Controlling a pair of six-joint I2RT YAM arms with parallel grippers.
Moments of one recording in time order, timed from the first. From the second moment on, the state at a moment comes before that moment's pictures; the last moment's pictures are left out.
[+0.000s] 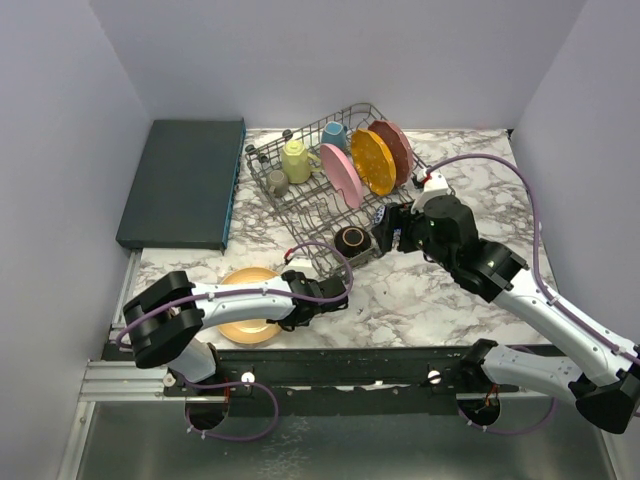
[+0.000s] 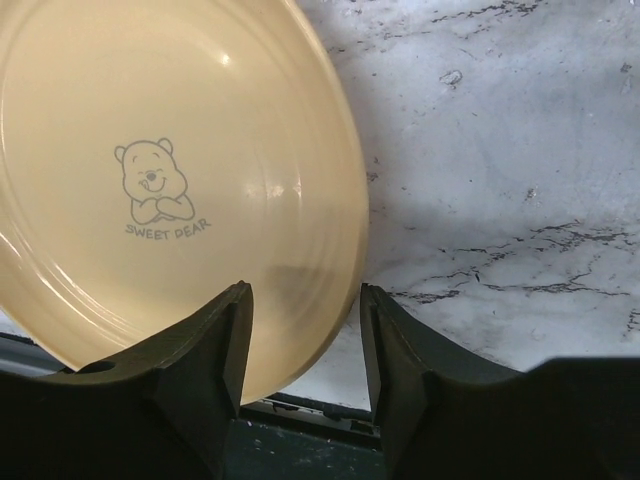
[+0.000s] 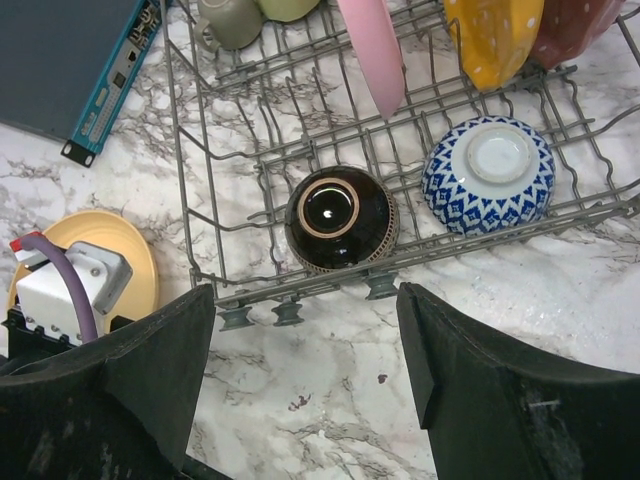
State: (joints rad) left arm -1.14 1.51 0.87 -0.93 -0.54 -1.10; right arm 0.75 1.01 1.01 -0.44 0.26 0.37
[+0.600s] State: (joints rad) left arm -1.14 1.56 0.87 -0.90 -0.55 -1.07; right arm 0.75 1.05 1.01 -0.44 0.24 0.39
